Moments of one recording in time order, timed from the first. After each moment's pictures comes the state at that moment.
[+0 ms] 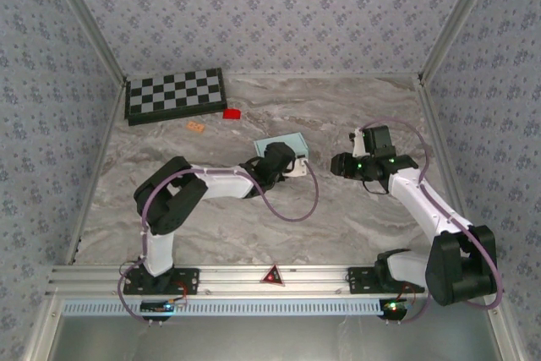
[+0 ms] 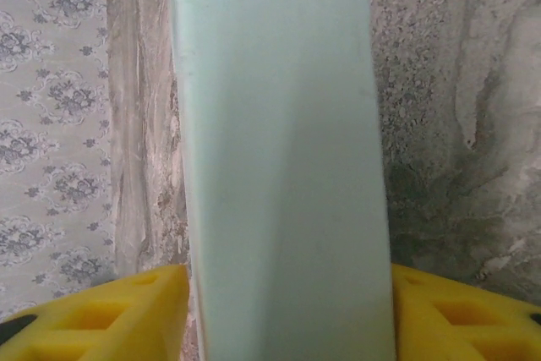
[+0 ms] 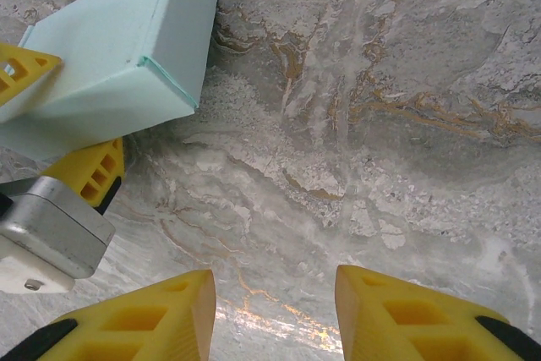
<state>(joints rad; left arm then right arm) -0.92 1.92 1.08 0.15 -0.45 0.89 0.21 1.22 0.80 -0.52 -0.28 0.33</state>
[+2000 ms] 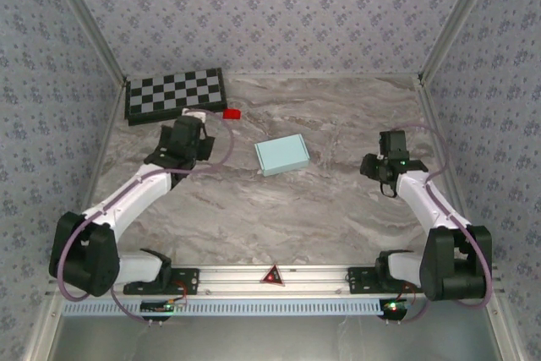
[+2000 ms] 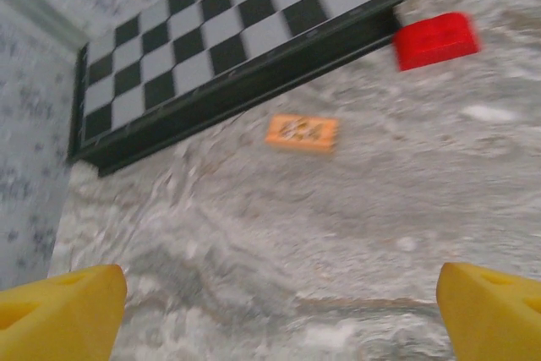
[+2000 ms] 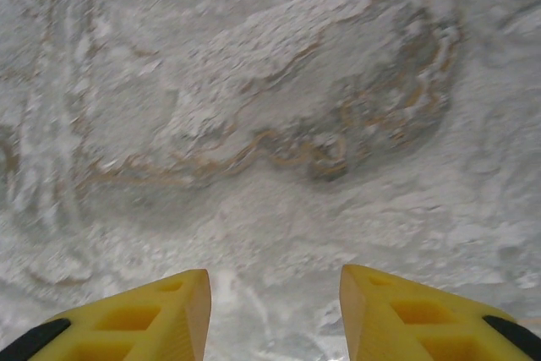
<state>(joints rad) -0.39 1.29 0.85 -0.25 -0.49 0.03 0.04 1.23 0.72 -0.47 0.08 0.32</state>
